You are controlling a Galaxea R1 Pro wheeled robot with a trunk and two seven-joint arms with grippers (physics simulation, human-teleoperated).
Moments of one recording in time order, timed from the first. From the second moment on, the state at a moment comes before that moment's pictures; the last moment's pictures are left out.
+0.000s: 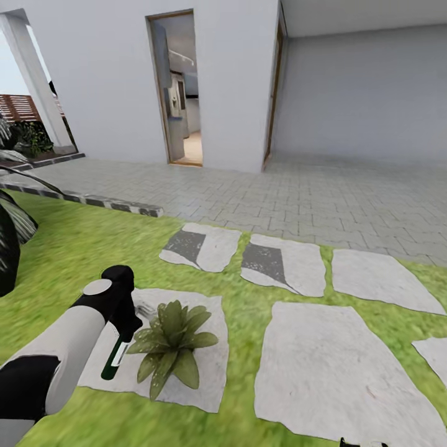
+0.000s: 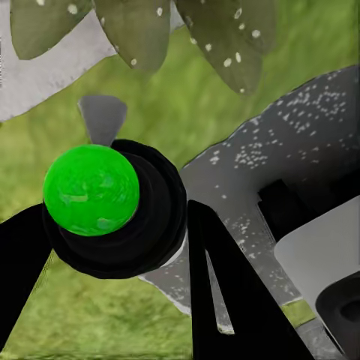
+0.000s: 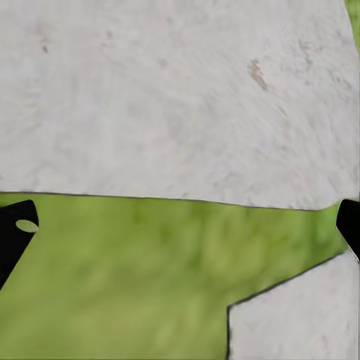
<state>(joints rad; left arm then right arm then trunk) -1.03 0.10 -0.05 -0.53 -1.49 0.92 -1.56 -0.39 -0.14 -0.07 -0.08 0.10 -0.33 -0.27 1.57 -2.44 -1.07</state>
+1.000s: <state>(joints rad) -1.03 0.11 -0.10 -0.53 -1.49 0.92 -1.56 -0.39 -0.14 -0.07 -0.08 0.10 -0.33 -0.27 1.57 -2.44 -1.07</state>
